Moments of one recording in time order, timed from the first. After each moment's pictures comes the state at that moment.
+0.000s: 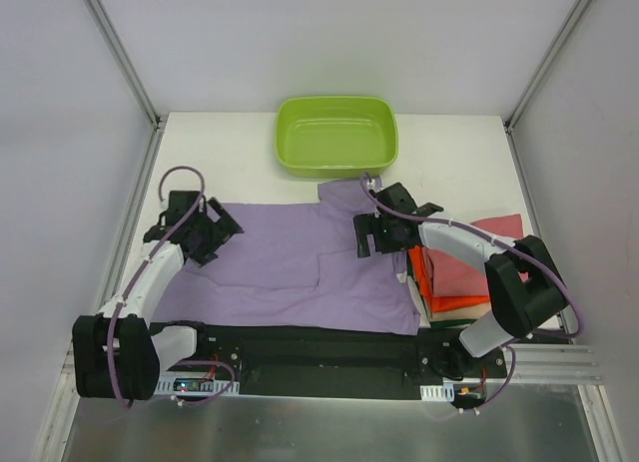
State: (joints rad) left arm 0.07 1.10 0.67 -0.56 0.09 -0.81; right arm 0.58 1.56 0.93 -0.48 -0.06 0.31
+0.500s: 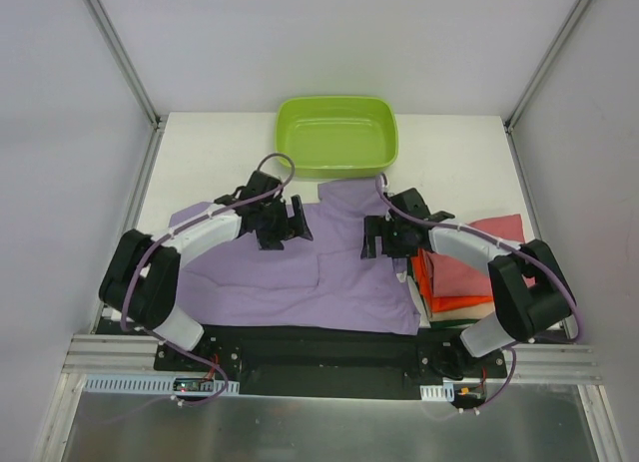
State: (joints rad) left arm -0.46 1.50 0.92 -0.42 0.26 -0.74; right arm 0.49 1.52 0.82 -0.38 -0.17 0.37
